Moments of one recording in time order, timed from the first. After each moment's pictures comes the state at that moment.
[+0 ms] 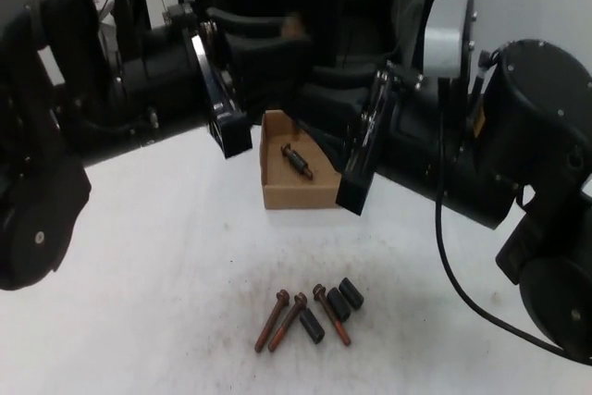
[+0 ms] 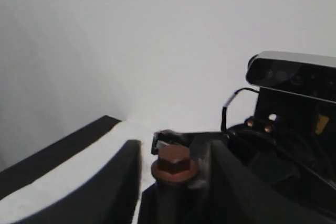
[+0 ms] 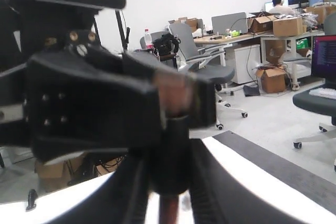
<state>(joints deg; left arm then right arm) -24.3 69.6 -40.3 -27.7 45.1 -12.2 35.5 78.6 -37.9 -44.6 -28.6 12.9</state>
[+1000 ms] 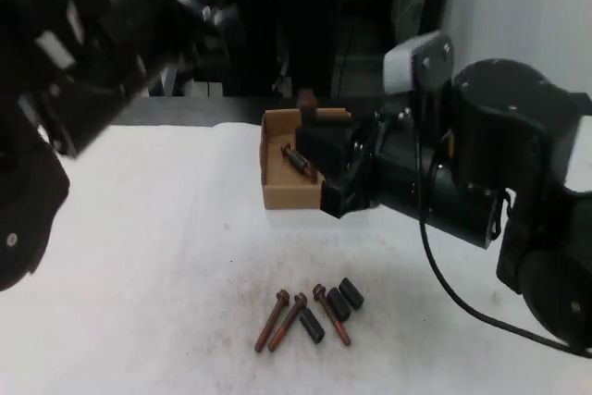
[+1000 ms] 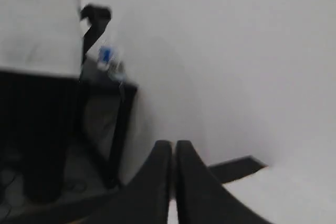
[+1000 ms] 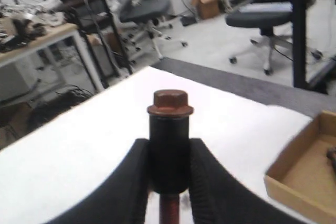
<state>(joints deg) -24.2 65.8 -40.3 -19.8 10.2 -11.6 34.6 78.6 -41.0 -17.3 -13.0 12.9</state>
